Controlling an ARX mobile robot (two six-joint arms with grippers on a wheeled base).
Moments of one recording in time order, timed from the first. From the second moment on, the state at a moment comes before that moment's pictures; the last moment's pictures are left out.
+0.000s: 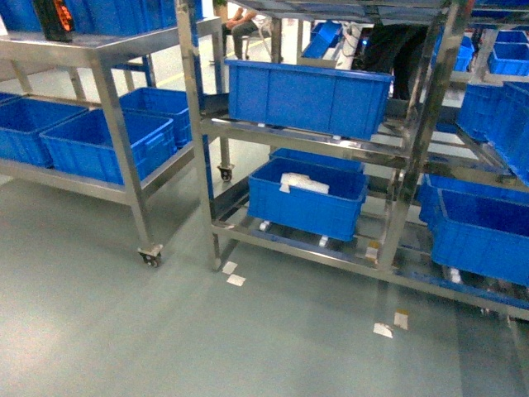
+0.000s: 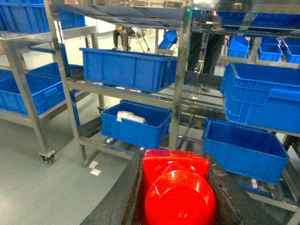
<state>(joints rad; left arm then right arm) 0.00 0.01 0.02 0.00 0.00 0.00 0.00 0.00 0.01 0.00 0.00 0.00</state>
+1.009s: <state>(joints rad) 0.00 0.01 0.02 0.00 0.00 0.00 0.00 0.00 0.01 0.00 0.00 0.00</state>
